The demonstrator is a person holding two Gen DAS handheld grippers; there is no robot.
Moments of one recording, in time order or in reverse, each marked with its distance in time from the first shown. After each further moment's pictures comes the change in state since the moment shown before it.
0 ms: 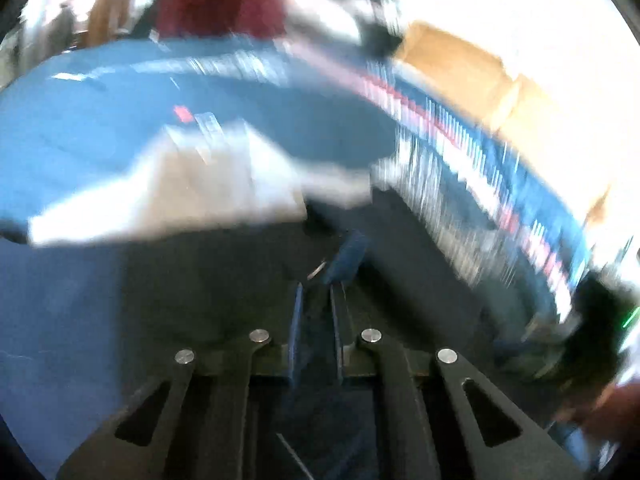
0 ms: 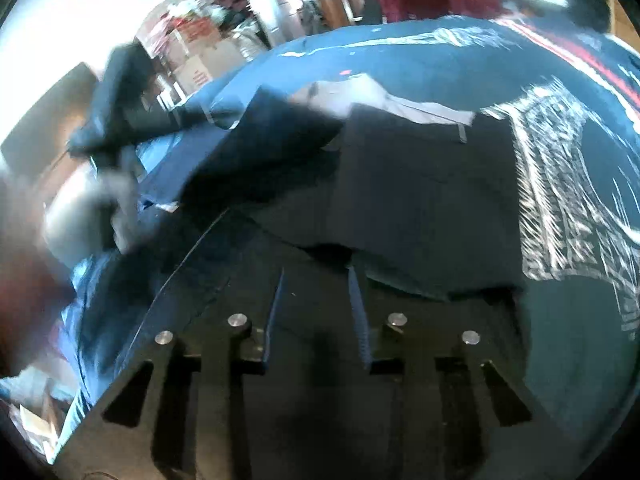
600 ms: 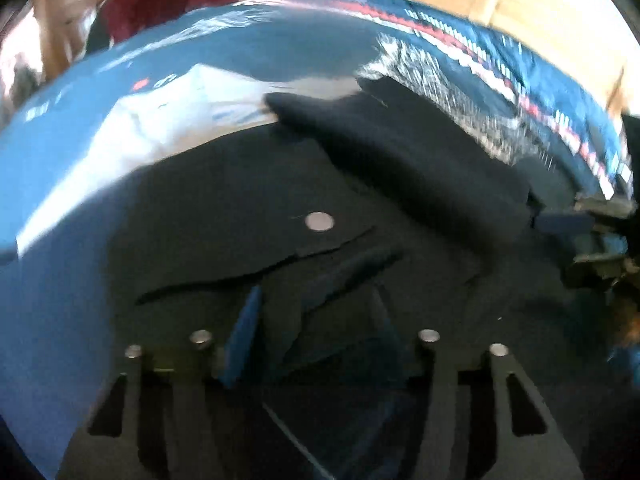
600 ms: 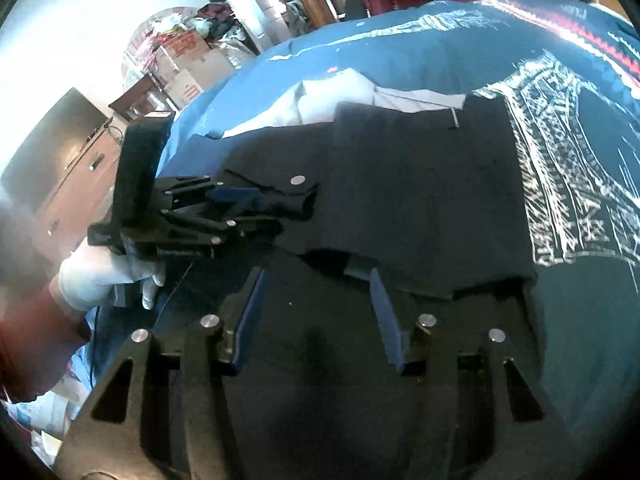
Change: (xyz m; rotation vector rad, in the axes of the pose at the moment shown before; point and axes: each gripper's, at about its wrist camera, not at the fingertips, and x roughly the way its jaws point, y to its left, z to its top) left arm 0.079 -0.047 -0.059 0.336 0.289 0.169; right arm 0.004 -0.026 -0.005 0.126 -0.010 0.030
